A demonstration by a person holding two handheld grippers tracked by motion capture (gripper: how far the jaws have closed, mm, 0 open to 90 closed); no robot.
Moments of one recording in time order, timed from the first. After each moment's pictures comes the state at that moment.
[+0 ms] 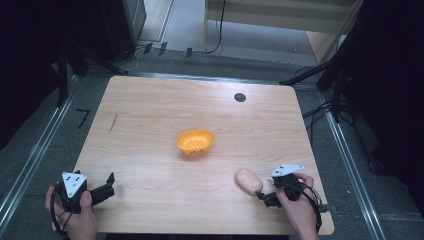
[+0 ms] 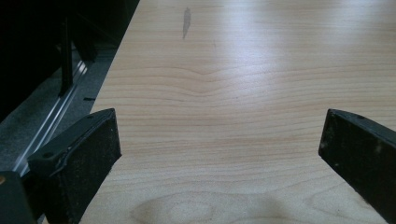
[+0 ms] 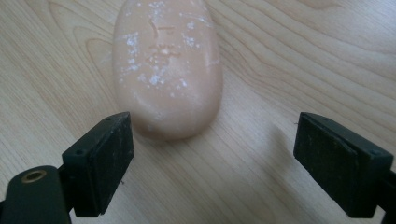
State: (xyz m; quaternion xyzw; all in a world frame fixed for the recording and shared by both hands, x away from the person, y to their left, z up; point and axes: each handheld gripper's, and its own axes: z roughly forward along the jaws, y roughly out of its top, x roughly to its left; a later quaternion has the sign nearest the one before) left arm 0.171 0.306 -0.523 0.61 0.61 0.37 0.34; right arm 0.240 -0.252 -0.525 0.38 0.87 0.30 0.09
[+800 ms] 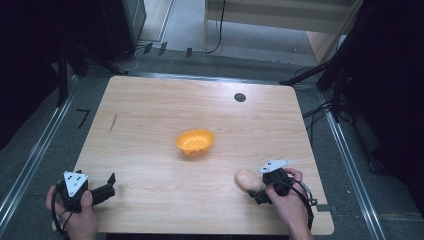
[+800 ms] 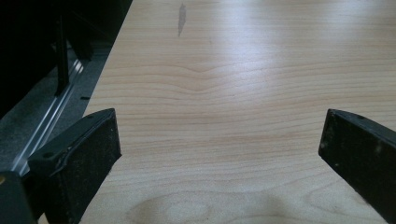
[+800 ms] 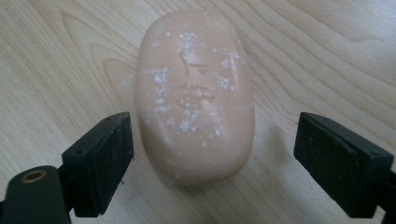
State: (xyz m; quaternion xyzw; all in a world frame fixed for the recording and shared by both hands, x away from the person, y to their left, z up) left arm 0.173 0.306 -0.523 0.62 0.60 0.36 0.34; right arm 0.251 -0.223 -0.520 0.36 0.89 0.27 0.08
